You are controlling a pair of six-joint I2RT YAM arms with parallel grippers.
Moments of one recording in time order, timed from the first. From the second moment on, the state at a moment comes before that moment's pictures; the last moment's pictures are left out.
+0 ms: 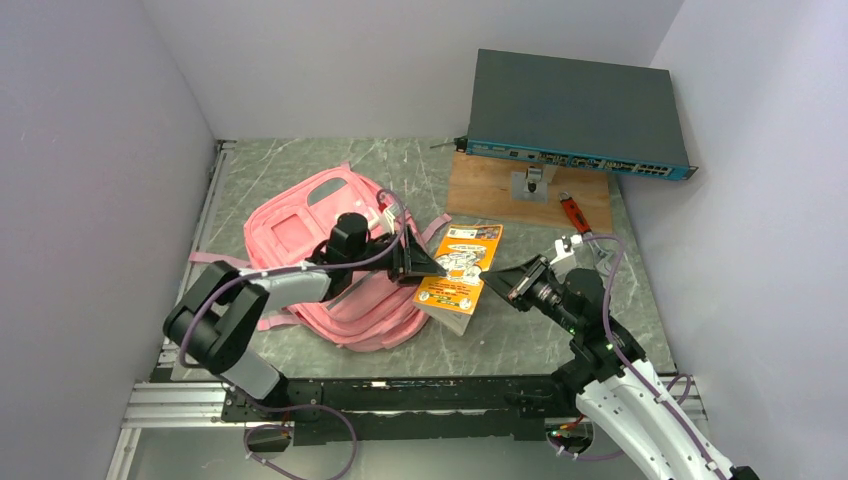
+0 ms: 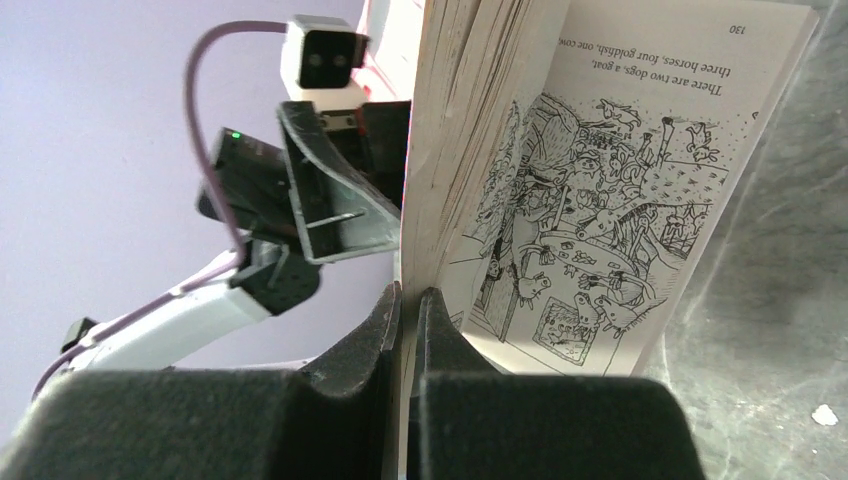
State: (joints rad) left arm -0.61 1.53 0.71 0.50 0.78 -1.04; right arm 0.49 0.43 0.45 -0.25 -0.19 1.20
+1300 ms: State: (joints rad) left arm -0.60 1.15 0.81 0.12 0.86 -0.61; right arm 0.48 0.63 0.37 0.16 -0.62 1.00
